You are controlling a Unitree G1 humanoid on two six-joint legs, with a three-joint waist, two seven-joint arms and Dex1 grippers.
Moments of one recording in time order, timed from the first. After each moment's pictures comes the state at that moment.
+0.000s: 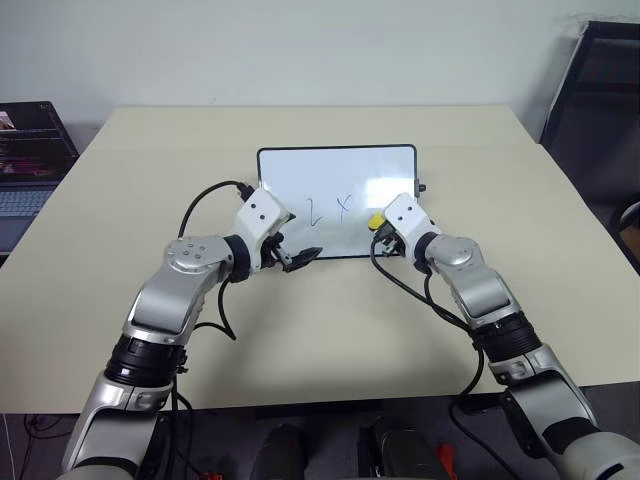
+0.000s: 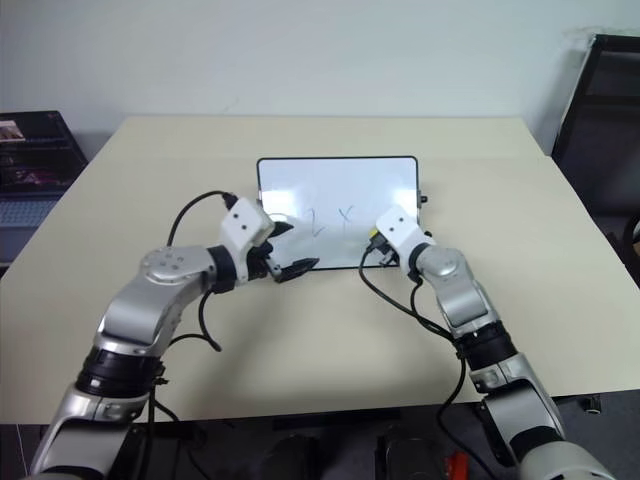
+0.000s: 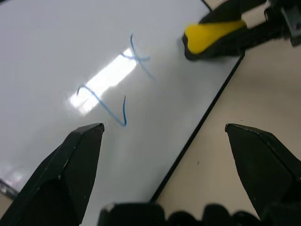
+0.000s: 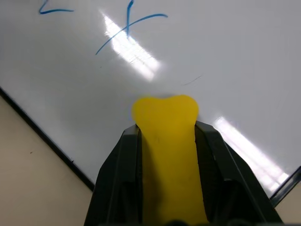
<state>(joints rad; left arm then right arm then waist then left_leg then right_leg) -0.50 0.61 -0.11 -0.11 -0.21 0.58 -0.74 -0.72 -0.29 0.25 0.23 -0.14 0.44 0.40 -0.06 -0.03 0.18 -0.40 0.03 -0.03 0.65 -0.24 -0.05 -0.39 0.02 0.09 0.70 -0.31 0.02</state>
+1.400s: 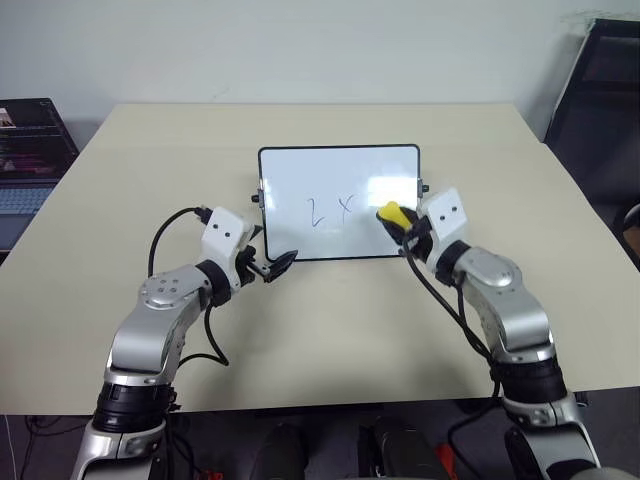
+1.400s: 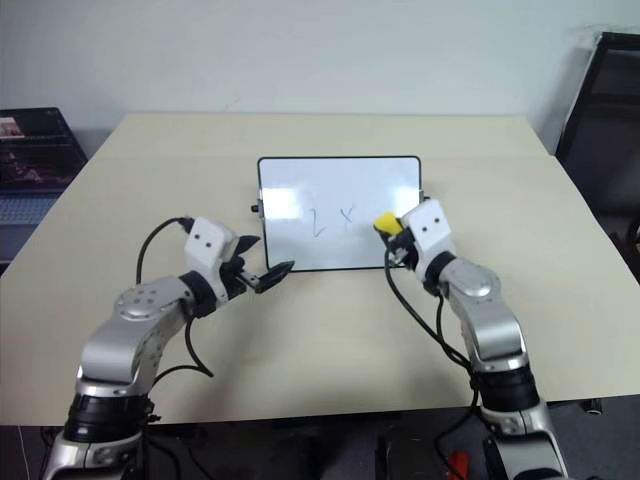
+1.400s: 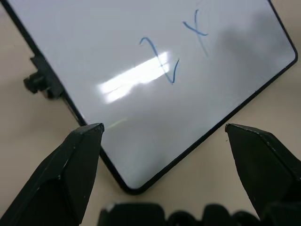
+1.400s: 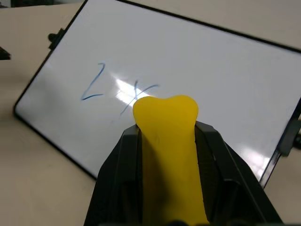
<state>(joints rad) -0.28 0.51 0.09 -0.26 -0.28 0.61 -0.56 -0.42 -0.25 0.06 -0.26 0.11 0.56 0.49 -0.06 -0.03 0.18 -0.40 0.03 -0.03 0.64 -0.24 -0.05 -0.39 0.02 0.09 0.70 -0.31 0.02</state>
